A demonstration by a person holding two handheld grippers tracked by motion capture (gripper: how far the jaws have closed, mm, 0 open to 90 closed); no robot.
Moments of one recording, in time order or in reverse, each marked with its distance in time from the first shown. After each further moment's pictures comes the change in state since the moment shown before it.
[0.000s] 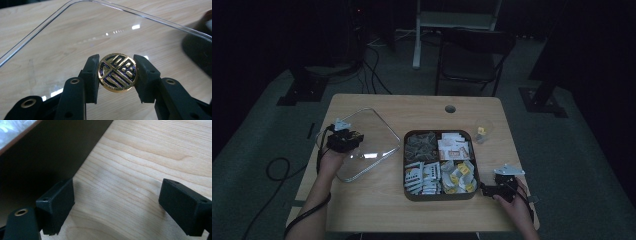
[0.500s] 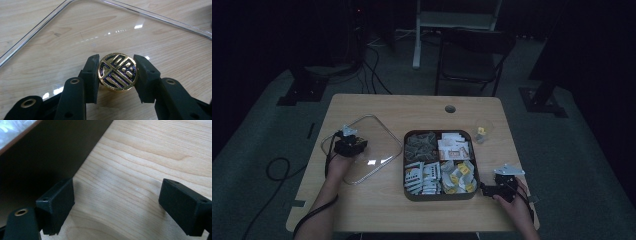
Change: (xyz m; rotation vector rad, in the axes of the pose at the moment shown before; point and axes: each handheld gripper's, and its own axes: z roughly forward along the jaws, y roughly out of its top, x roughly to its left) left arm 0.003 -0.031 0.045 0.051 0.033 -0.019; right arm 0.000 0.000 0.000 0.000 0.000 0.000
